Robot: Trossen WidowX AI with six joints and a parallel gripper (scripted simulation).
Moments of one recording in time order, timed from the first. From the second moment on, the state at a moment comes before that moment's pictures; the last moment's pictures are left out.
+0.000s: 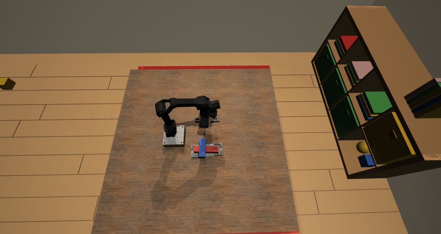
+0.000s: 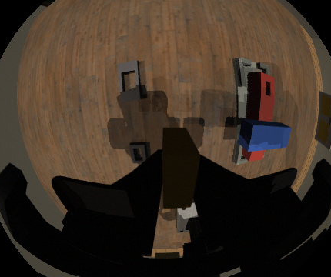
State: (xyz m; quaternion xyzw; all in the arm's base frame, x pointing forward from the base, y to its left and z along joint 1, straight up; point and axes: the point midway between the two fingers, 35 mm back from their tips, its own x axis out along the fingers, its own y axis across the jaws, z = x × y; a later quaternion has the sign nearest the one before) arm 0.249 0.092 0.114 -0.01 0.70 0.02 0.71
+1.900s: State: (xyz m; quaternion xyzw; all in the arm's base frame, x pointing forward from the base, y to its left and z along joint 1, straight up) arm 0.325 -0.052 0.086 -0.02 0.70 0.01 0.72
